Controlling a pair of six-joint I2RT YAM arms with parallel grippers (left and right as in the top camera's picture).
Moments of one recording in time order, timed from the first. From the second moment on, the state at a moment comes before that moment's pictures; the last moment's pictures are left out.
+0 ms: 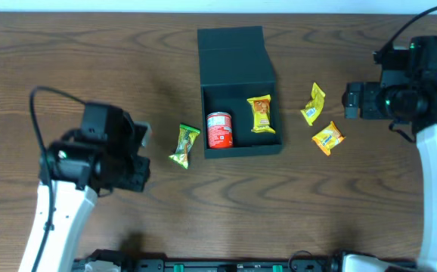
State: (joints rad) left arm -0.15 1.14 1.02 -1.24 0.22 0.08; right arm -0.12 1.42 1.52 -1.14 -0.08 -0.08
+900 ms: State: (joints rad) left arm -0.32 1.61 0.86 -0.24 0.35 -0.19; right arm -0.10 1.80 1.32 -0.97 -0.48 -0.02
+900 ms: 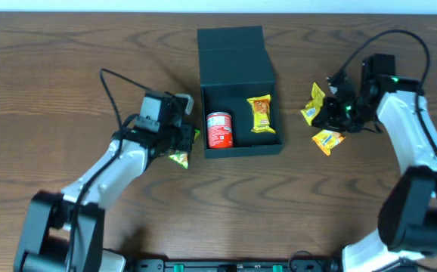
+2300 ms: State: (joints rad) left arm -0.34 1.83 0.97 0.02 0.29 -0.42; right arm 0.08 1.91 1.32 -0.86 -0.53 -0.02
